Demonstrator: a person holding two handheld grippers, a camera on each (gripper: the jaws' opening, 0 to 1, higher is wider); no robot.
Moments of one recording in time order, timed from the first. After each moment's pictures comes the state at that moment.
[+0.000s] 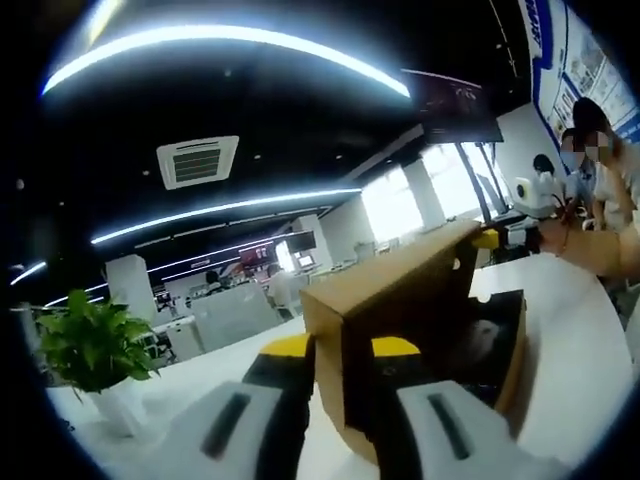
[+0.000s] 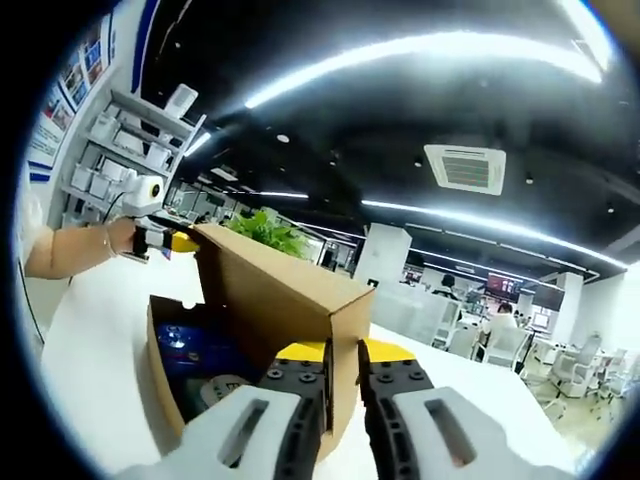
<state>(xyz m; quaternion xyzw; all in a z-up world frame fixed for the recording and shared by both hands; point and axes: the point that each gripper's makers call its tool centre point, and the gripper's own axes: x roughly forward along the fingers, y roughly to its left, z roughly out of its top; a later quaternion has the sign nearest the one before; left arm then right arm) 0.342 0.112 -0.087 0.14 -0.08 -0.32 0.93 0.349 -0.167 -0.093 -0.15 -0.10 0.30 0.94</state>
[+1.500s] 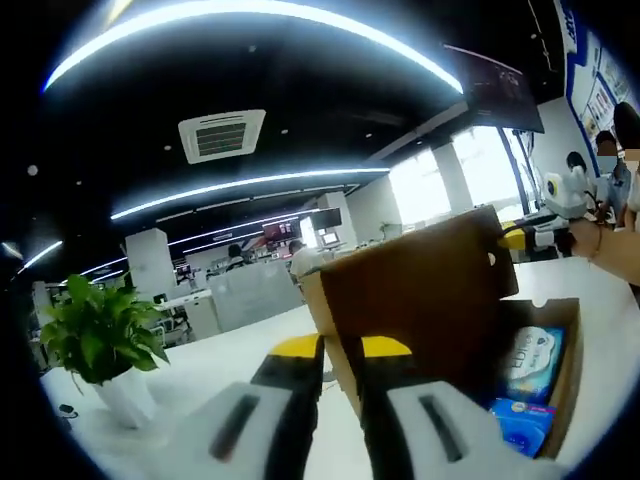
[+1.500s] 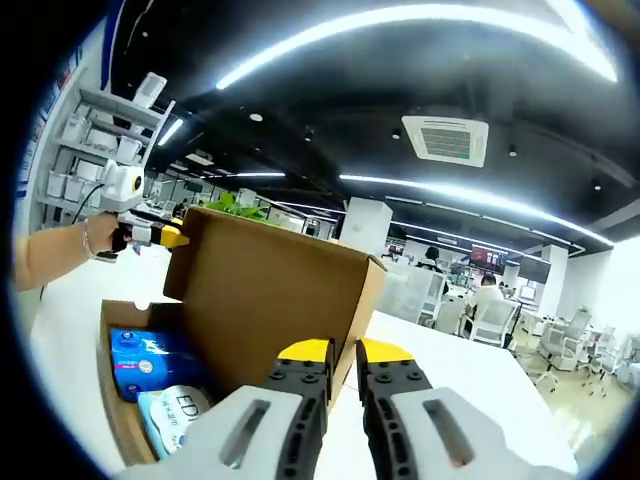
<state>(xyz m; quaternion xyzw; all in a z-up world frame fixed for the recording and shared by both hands) 0.417 0.115 -0.089 0.12 -0.03 -0.26 0.96 0.418 -0.169 -0.096 -0.14 -0.04 0.26 0.96</state>
